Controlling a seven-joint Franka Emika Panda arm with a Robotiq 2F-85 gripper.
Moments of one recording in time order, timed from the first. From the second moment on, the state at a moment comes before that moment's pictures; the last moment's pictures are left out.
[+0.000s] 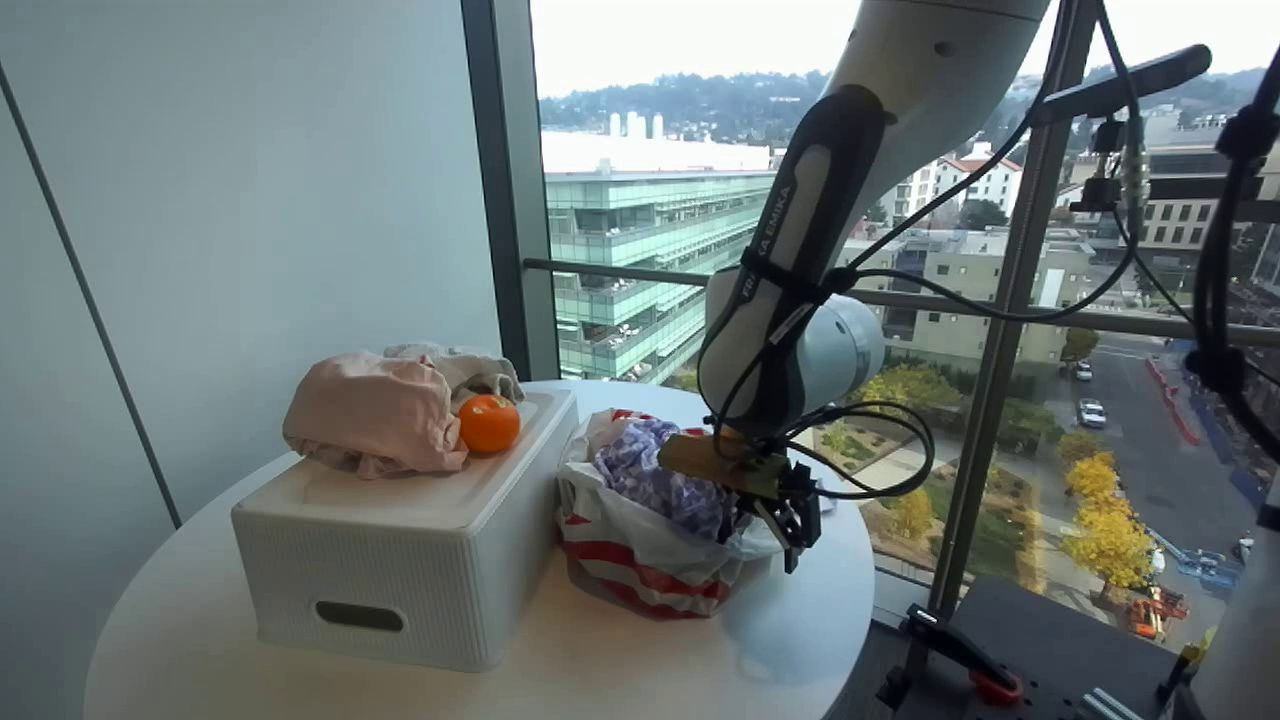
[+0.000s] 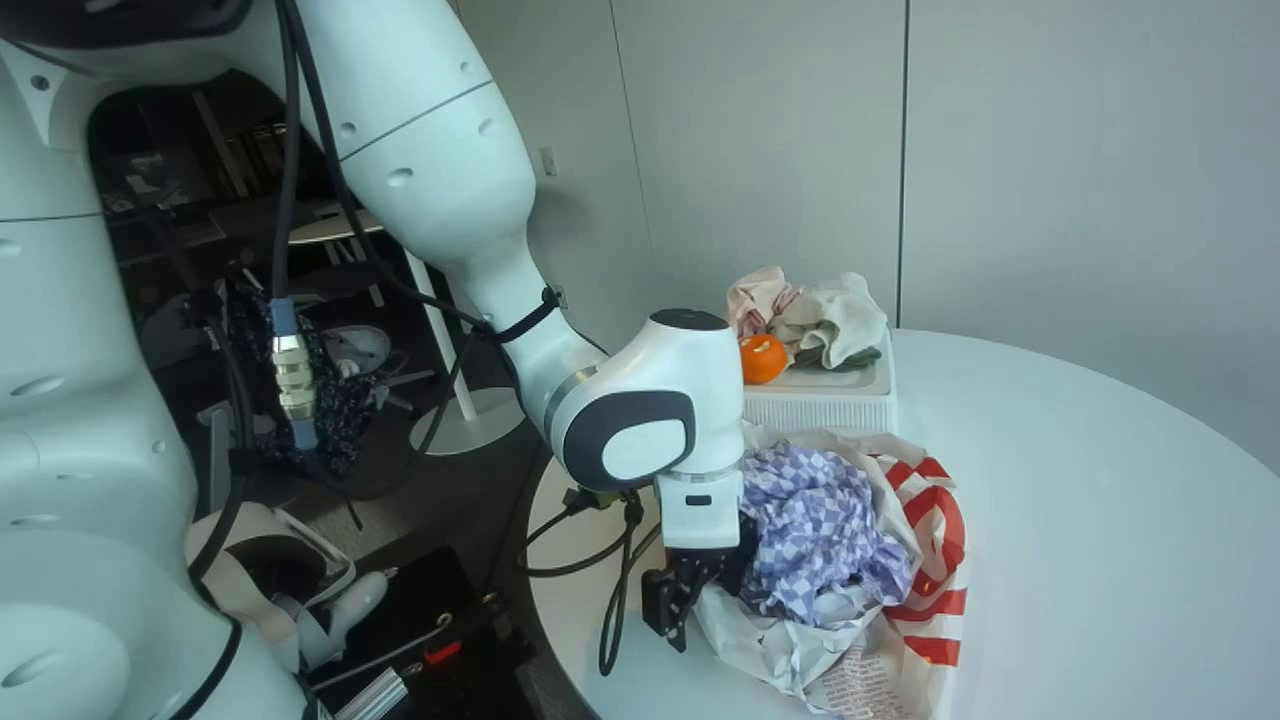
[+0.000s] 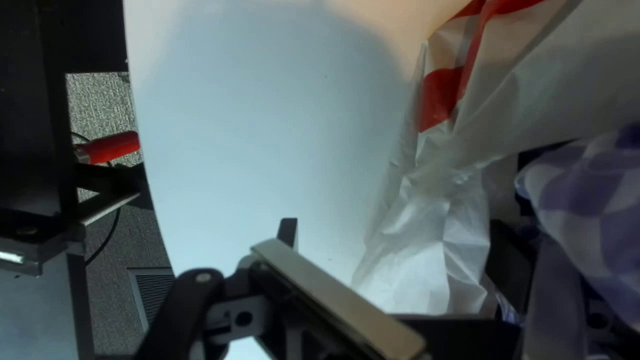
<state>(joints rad) 0.02 0.22 -0.12 -2.63 -0.03 2.76 1.33</state>
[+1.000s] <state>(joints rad) 0.09 0.22 -0.23 -2.64 -0.16 2.80 1.42</state>
